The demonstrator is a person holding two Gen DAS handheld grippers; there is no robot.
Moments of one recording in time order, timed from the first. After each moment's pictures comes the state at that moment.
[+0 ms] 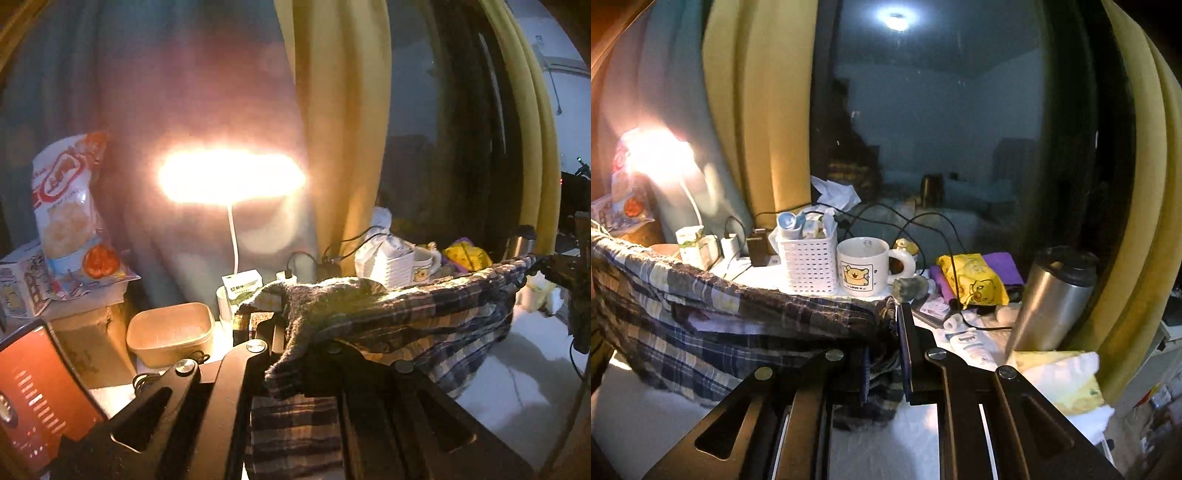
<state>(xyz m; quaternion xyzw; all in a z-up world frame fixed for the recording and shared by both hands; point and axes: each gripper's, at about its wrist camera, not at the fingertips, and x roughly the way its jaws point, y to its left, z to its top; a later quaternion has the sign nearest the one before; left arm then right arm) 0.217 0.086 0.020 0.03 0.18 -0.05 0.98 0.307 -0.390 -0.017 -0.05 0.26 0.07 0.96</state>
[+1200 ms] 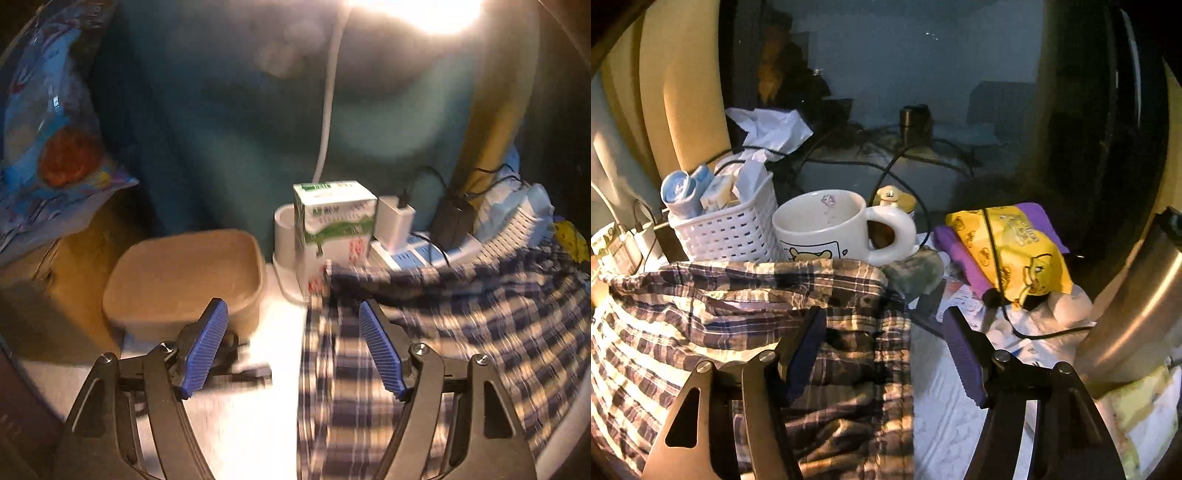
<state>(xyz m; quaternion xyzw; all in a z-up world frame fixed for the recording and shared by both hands) 0.348 0.148 -0.070 -0.02 0.33 0.06 0.94 0.463 -0.371 -0.100 -0.02 0.35 0.00 0.93</state>
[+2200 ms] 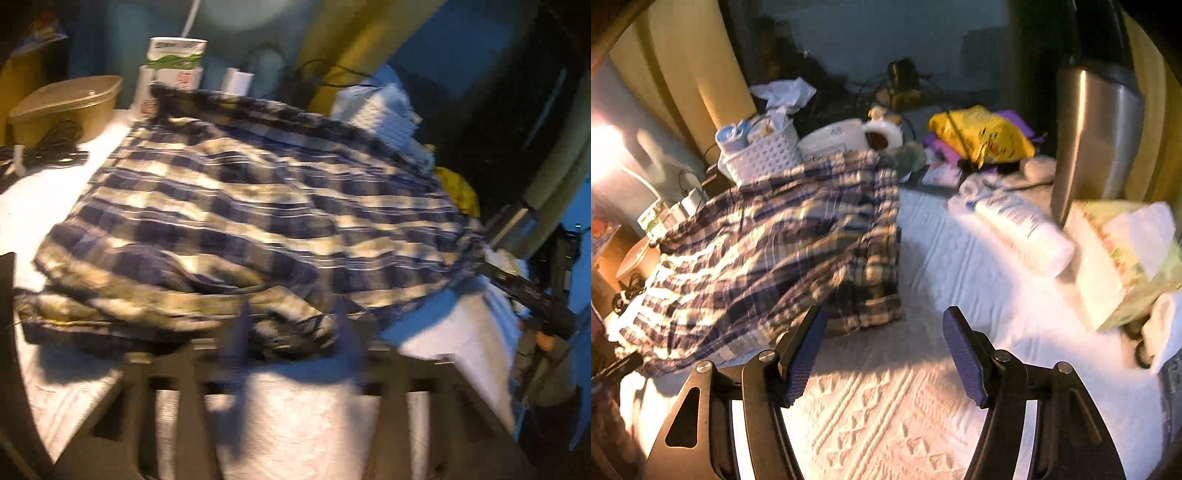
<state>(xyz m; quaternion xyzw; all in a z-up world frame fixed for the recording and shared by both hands) 0.255 0.020 -0.134 -0.18 0.42 -0.10 0.88 0.345 -0.399 -0.122 0.07 0.43 0.04 0.90</state>
